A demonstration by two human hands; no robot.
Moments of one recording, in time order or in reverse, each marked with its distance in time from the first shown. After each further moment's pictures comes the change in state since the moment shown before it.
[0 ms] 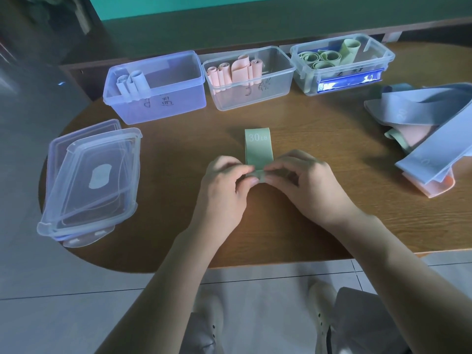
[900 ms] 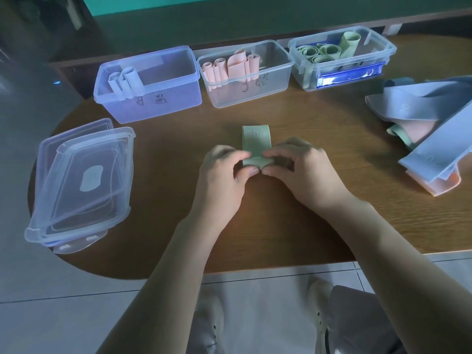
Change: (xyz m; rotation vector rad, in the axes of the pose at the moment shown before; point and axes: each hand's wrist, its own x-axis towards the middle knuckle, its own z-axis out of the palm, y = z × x) left_hand 0.023 -0.004 0.010 -0.005 -0.052 -0.082; right_hand 0.021 0.010 0.005 -0.031 -0.012 0.061
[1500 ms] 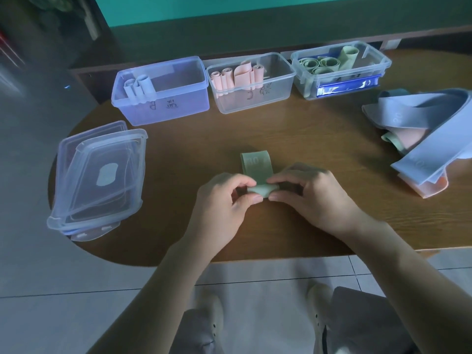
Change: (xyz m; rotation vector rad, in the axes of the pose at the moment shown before) left_hand -0.045 0.007 -0.027 -0.084 -0.060 0.035; right_hand -0.036 -0.011 -0.023 0.039 -0.148 -0.104
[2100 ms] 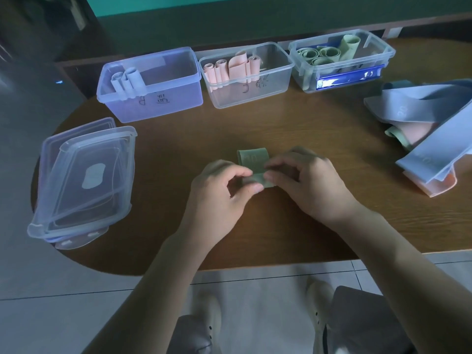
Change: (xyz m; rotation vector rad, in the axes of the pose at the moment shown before) left_hand 0.017 -0.008 0.005 0.018 0.057 0.087; right_hand 0.017 0.001 0.003 -0.006 0.090 0.073
